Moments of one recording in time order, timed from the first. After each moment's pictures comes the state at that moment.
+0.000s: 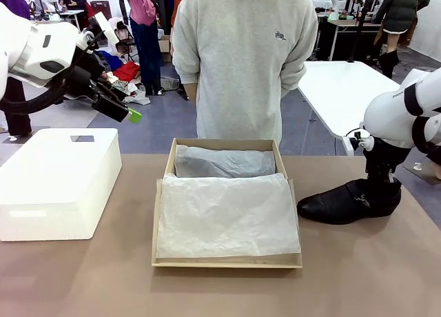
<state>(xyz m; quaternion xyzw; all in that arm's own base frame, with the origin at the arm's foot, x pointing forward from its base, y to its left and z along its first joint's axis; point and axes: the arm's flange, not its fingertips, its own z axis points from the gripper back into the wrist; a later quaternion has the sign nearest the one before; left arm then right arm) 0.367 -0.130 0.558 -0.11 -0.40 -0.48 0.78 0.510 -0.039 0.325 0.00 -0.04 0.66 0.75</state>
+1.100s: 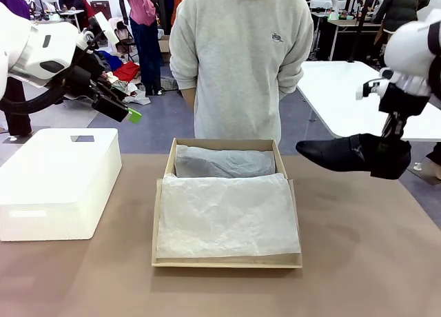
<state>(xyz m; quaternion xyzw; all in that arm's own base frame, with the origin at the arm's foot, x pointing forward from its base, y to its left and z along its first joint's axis) 0.367 -0.130 0.558 -0.11 -0.40 -0.48 0.78 0.544 -0.052 0.457 0.05 -0.03 0.48 0.88</state>
